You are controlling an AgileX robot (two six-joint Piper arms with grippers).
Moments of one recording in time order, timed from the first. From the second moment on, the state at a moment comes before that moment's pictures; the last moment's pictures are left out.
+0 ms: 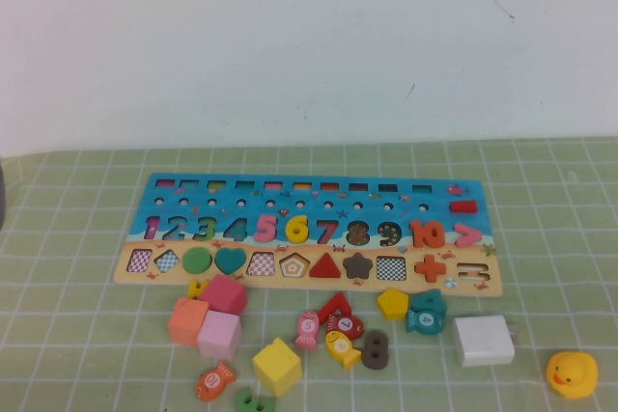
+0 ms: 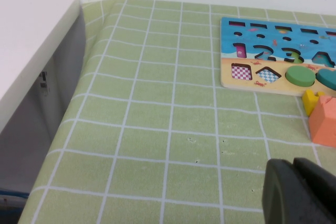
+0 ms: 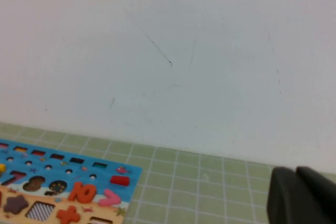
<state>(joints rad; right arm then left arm) 0.02 0.13 -0.46 0.16 0.50 -0.27 0.06 -0.01 0.02 -0.12 0.38 -0.02</state>
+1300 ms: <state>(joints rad) 0.01 -0.01 0.02 -0.16 0.41 0.32 0.06 -0.01 0.02 -0.12 0.38 -0.02</state>
